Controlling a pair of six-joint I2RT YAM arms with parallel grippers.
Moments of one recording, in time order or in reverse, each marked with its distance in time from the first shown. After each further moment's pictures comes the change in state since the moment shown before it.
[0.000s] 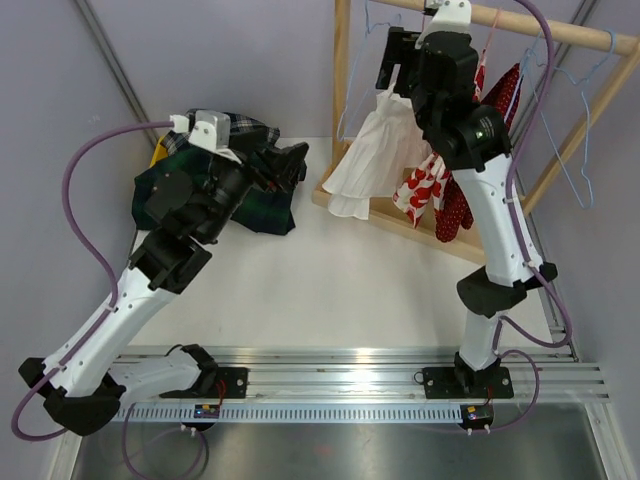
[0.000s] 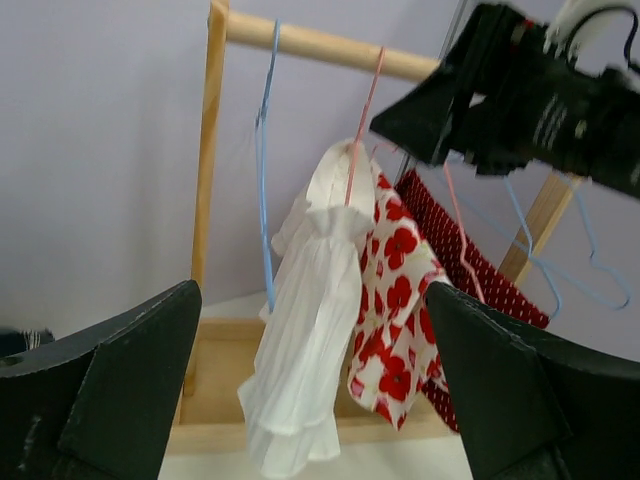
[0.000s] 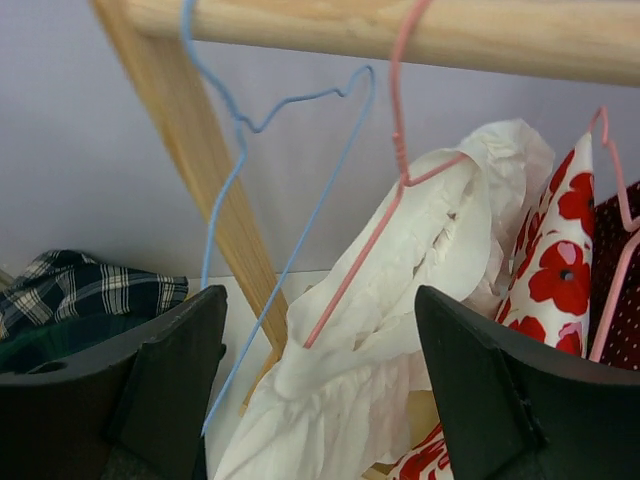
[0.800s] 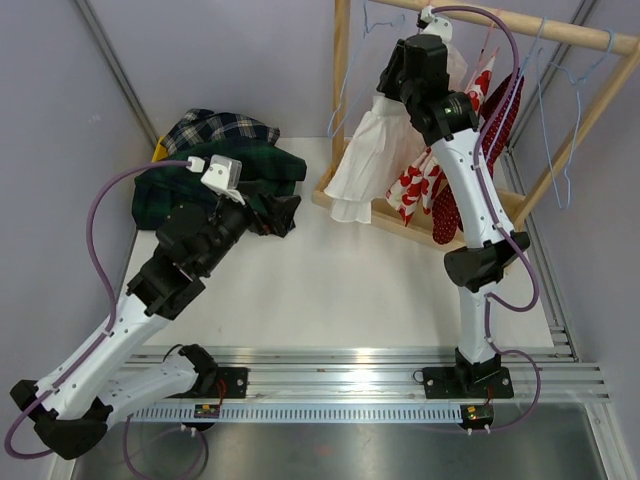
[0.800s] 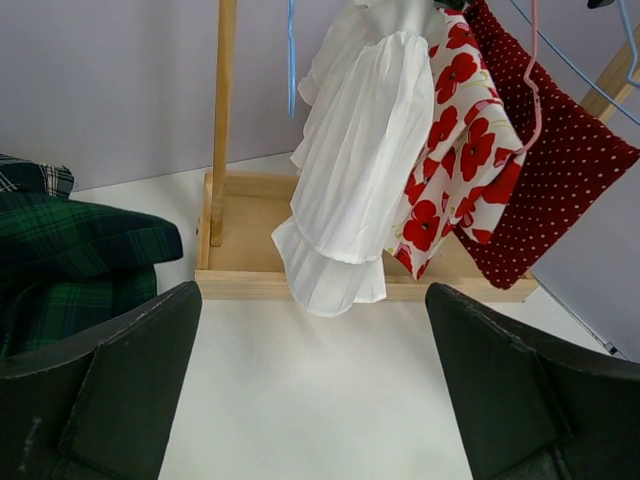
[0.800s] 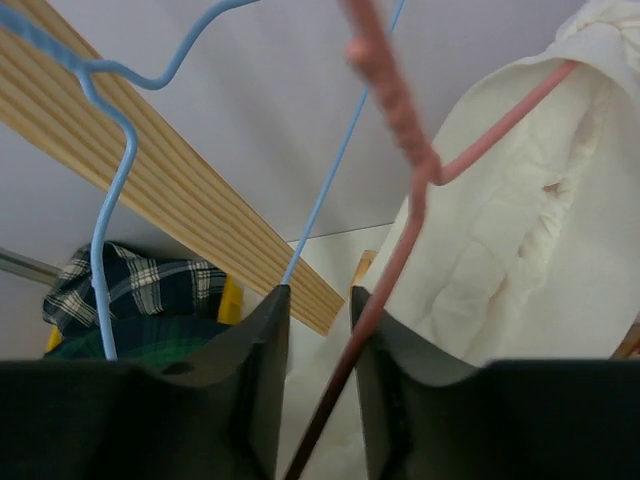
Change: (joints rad) left arm 0.000 -0.194 -0.298 -0.172 -0.006 -0.026; right arm -0.204 0.227 0.011 0.023 -0.258 0.328
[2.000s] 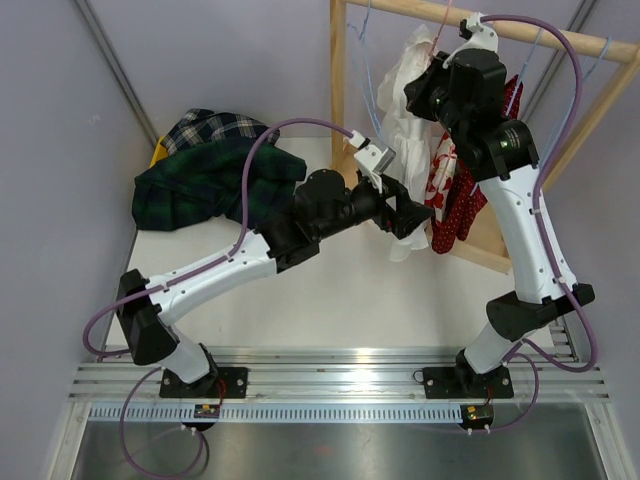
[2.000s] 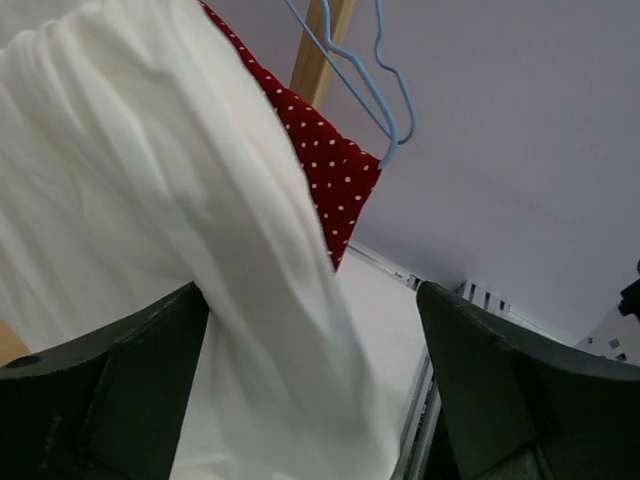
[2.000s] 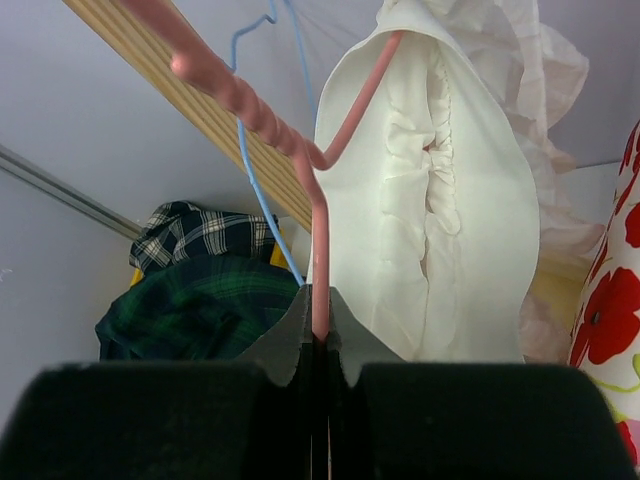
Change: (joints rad) left arm -0.290 0.678 0.422 0.245 0.256 -0.068; right arm 0.008 -0.443 -0.408 0.032 -0.090 0.051
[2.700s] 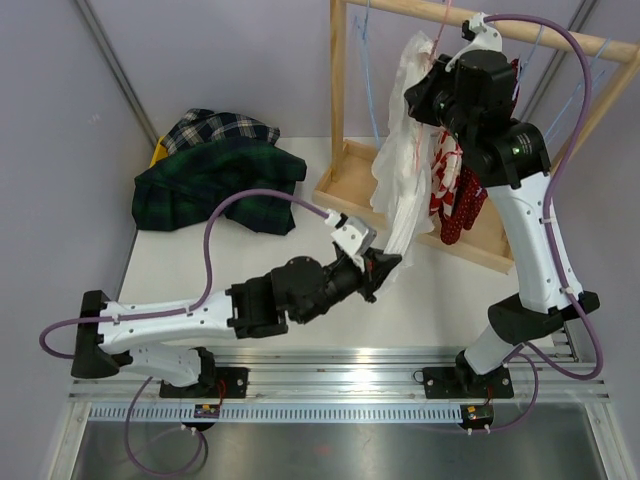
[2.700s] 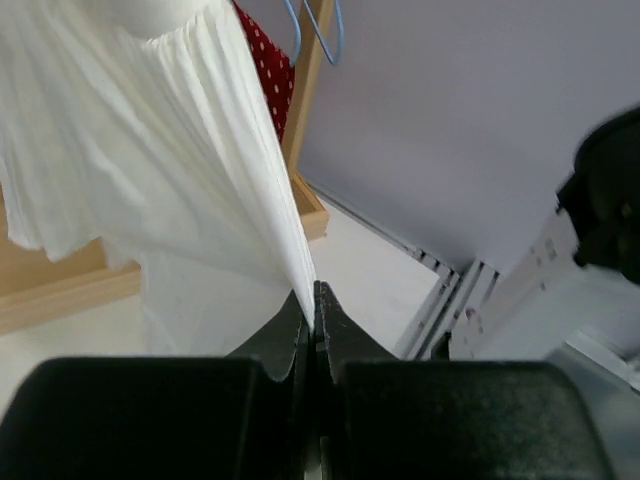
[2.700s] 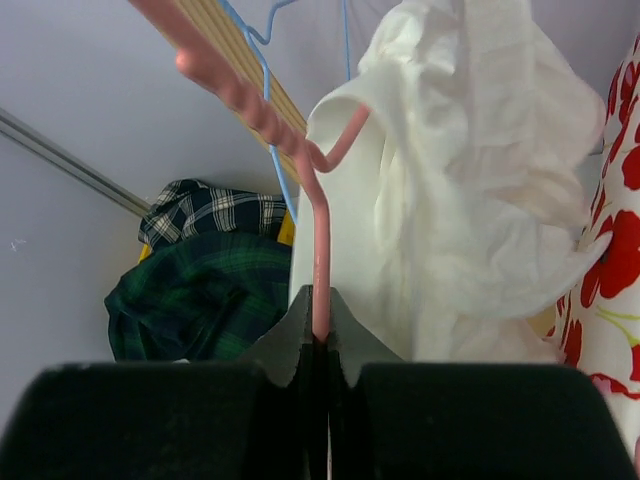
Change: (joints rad) left arm -0.374 -0.267 -0.309 0.043 -0.508 0.072; right arm 0.023 -0.028 0.038 -0.102 -0.006 -0.008
